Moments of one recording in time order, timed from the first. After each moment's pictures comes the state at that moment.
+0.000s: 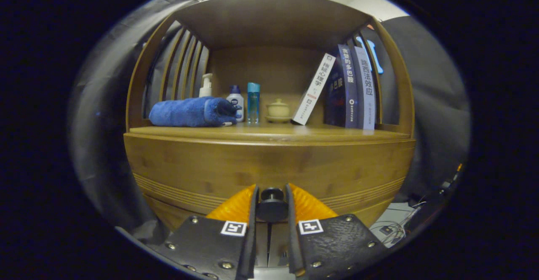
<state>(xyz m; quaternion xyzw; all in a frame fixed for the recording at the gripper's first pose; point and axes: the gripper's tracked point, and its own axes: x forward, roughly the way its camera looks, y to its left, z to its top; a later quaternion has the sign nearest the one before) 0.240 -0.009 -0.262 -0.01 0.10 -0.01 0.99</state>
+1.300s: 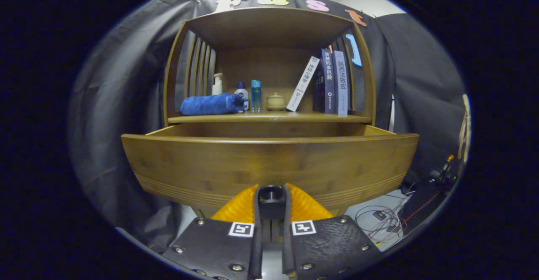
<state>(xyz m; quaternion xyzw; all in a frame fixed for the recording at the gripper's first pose) 0.094 -0.007 -0.257 -0.02 0.14 -0.01 0.99</state>
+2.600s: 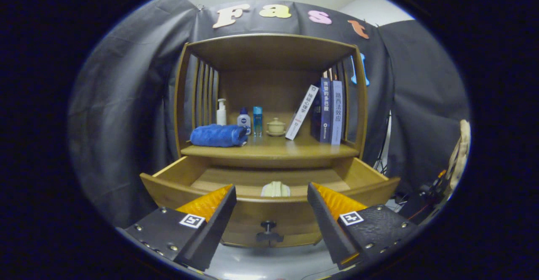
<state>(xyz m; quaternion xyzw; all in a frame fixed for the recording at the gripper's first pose) 0.090 -0.008 -0.142 -0.03 0.12 -0.01 0.99</state>
